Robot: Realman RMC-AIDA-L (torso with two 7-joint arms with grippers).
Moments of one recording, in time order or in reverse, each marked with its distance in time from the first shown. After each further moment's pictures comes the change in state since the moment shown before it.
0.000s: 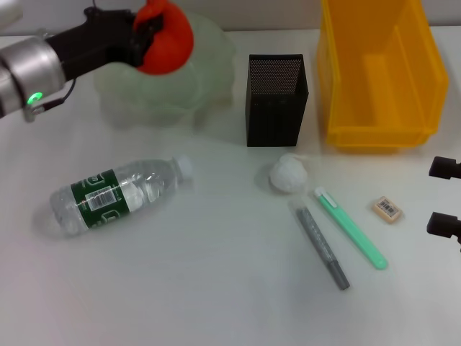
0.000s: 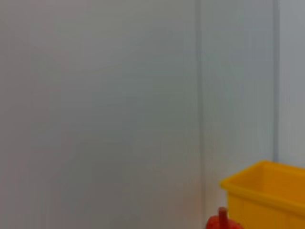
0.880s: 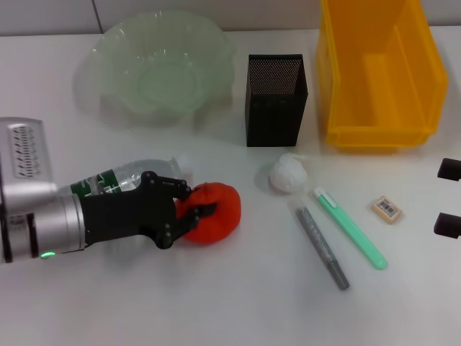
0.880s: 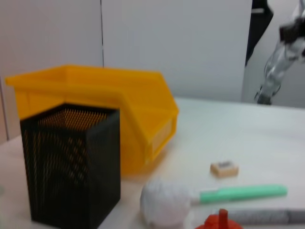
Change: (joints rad) left arm 0.133 0.000 -0.009 -0.222 0.329 0.298 0.302; right arm -0.019 0.000 0.006 -0.029 0.001 0.005 0.011
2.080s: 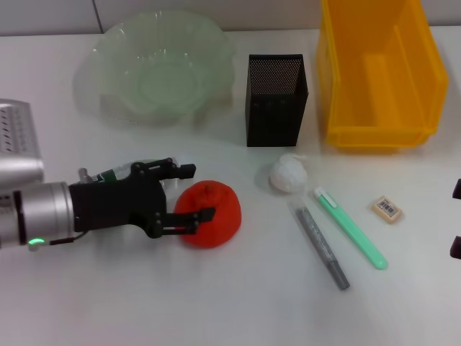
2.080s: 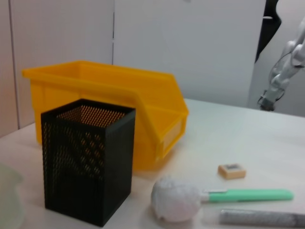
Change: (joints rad) left arm 0.002 0.003 -0.036 0.088 0.040 0.066 -0.151; right arm -0.050 -0.003 0.003 -0.031 -0.003 -0.039 -0.008
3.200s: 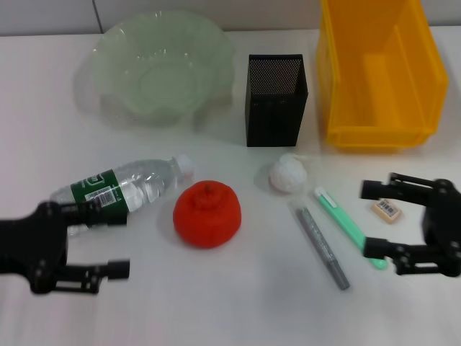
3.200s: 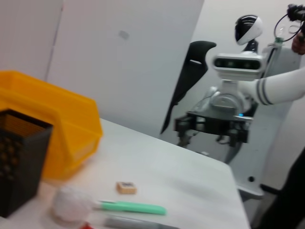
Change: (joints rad) left arm 0.148 0.126 -0.024 0.202 0.025 0.522 -0.272; right arm 0.121 -0.006 -0.190 0.261 -0.006 0.154 -0.115
